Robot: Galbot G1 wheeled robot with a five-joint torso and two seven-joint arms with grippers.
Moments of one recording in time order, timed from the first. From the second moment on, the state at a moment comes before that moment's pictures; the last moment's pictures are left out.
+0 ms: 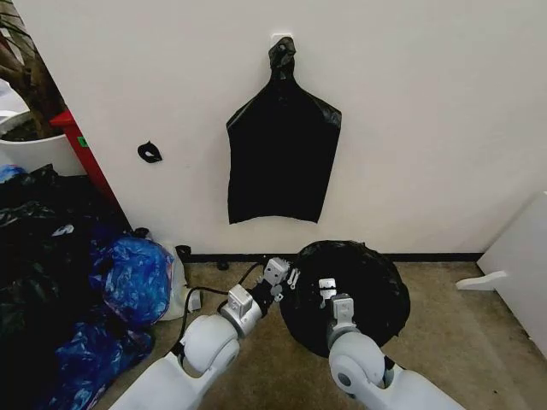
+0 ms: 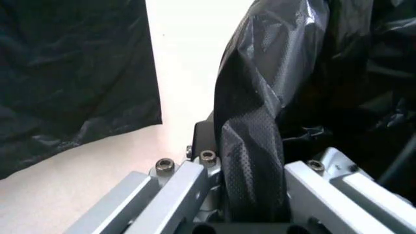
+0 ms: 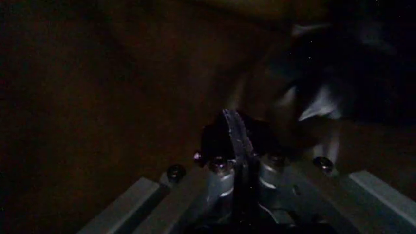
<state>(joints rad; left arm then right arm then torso) 1.10 -1.10 0.04 -1.98 -0.29 0.09 0.09 -1.06 1.04 -0.20 1.89 0.64 -0.45 0.78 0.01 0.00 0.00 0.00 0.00</state>
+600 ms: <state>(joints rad) 1.04 -1.13 0.02 -1.89 -0.49 0.15 0.05 -1.17 0.96 -0.12 1.83 0.11 0.35 0.20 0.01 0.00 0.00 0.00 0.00</state>
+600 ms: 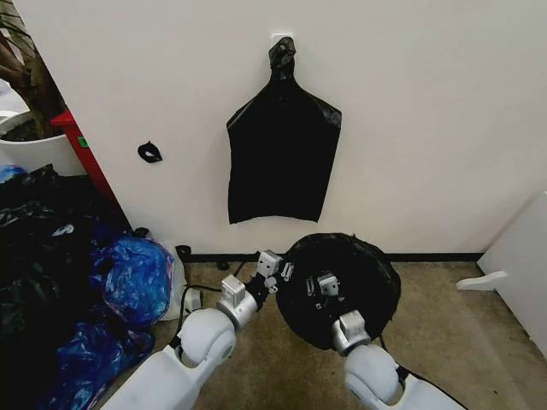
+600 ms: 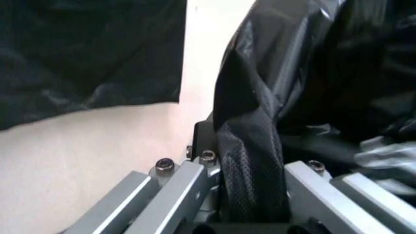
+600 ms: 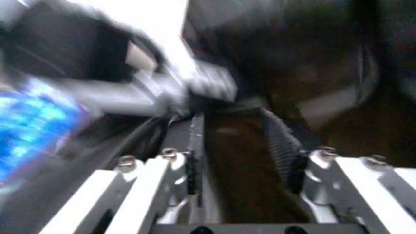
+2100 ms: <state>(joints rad) 1.09 -1.25 -0.10 -1.85 -1.00 0.67 -0.50 -1.31 1.04 -0.03 2.12 0.26 0.19 0.58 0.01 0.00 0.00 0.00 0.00</state>
